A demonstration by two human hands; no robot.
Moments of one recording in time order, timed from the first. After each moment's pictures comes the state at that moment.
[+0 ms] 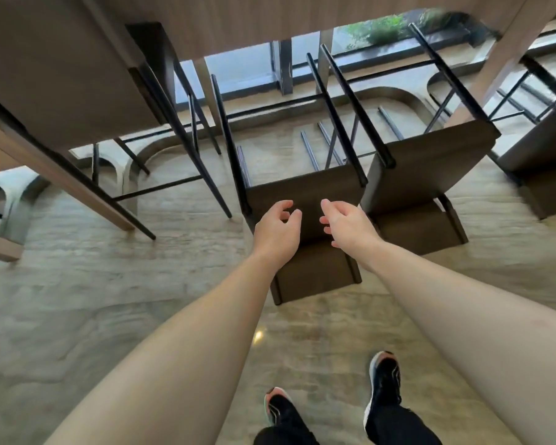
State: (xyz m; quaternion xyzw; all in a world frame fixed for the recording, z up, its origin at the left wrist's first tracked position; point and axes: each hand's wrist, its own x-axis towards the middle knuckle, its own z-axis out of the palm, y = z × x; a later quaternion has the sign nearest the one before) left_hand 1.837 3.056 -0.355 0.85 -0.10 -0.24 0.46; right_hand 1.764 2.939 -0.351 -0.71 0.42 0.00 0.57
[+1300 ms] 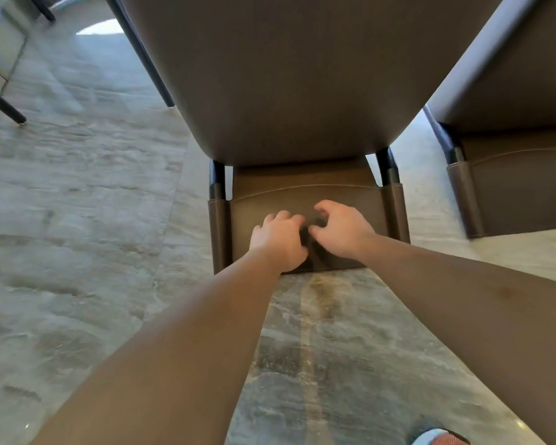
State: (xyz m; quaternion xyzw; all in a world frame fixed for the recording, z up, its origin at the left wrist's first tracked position) left_hand 1.858 2.976 -0.968 0.92 -0.30 -0.25 0.10; right_hand 1.807 2.844 -0.959 -0.91 0.24 0.15 0.31
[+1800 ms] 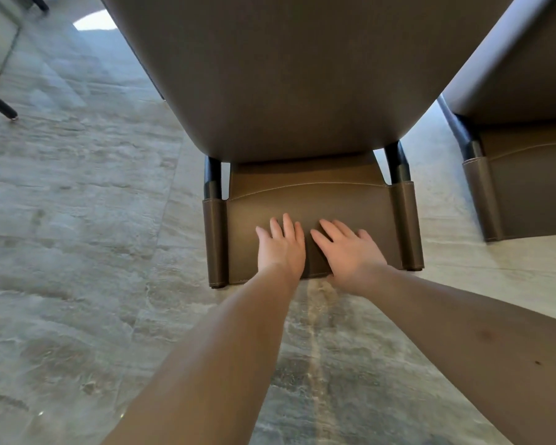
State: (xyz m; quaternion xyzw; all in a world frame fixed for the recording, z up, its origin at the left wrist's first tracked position) left_hand 1.843 2.961 -1.006 0.89 -0.35 -0.22 -0.21; right_hand 1.782 2.841 -1.002 -0.97 0.04 0.24 0.04
